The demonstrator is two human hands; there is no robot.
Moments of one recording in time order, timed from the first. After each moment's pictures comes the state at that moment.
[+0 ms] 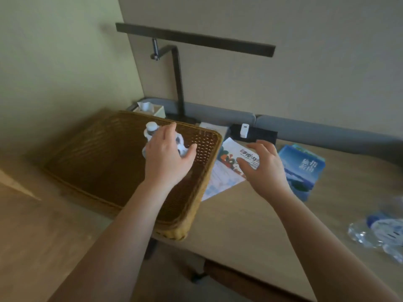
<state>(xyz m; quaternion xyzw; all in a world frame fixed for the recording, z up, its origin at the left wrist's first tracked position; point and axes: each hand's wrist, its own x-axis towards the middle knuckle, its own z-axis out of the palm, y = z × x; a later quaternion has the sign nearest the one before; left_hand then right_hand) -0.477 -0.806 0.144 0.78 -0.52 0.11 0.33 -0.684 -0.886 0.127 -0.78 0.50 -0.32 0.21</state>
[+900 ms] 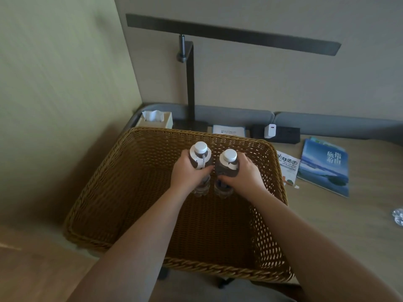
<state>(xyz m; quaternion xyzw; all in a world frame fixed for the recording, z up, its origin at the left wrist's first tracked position) -0.291 -0.882 0.054 0.74 -0.48 -0.25 0.40 -0.459 -0.908 0.064 -0.73 0.59 -0.24 0.25</state>
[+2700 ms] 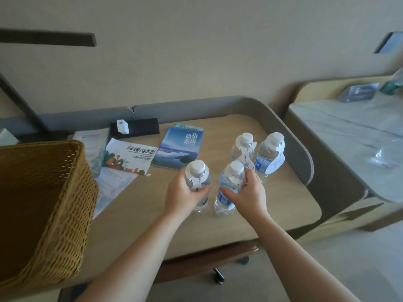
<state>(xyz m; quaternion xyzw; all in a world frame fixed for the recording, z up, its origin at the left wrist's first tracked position) -0.766 -0.852 0.041 0.60 -0.60 -0.33 0.41 -0.946 -0.829 0.043 -0.55 0.69 -0.41 0.22</state>
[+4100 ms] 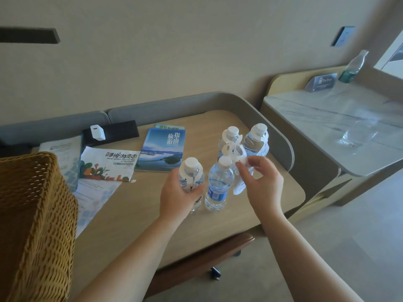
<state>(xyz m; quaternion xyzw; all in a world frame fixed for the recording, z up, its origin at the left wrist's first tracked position) -0.762 -0.858 0.023 0.56 -0.64 -0.33 0.41 -0.946 -0.802 0.084 -0.45 0.70 -0.55 0.11</state>
